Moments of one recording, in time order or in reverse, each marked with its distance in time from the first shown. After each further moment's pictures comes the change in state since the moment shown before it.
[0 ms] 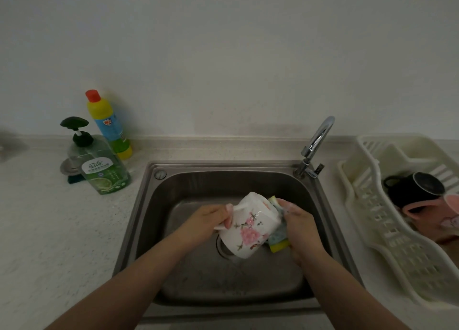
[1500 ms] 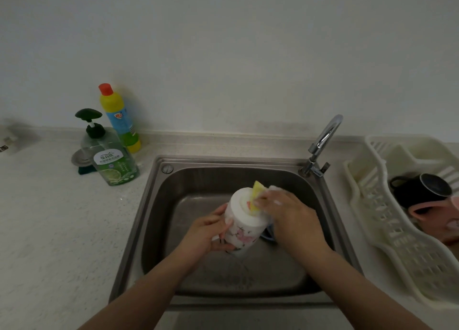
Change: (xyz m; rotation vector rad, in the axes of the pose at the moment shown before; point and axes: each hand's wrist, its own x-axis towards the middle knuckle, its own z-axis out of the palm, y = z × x) left_hand -0.029 -0.031 0.016 -0.512 0.089 0.014; right_hand -0.018 -0.001 -0.002 -1.237 -0.072 -1.220
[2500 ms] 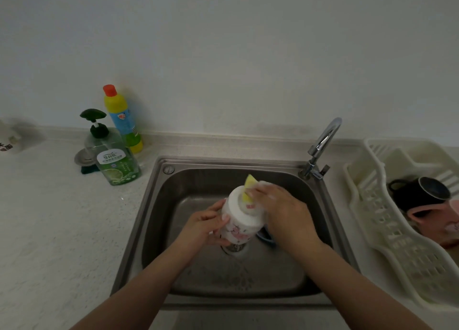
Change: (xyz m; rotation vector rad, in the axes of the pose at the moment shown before) left_hand 0.000 0.012 -0.004 -0.025 0.005 0.024; right_hand 0.013 -0.002 0.005 0.005 0.087 -0.071
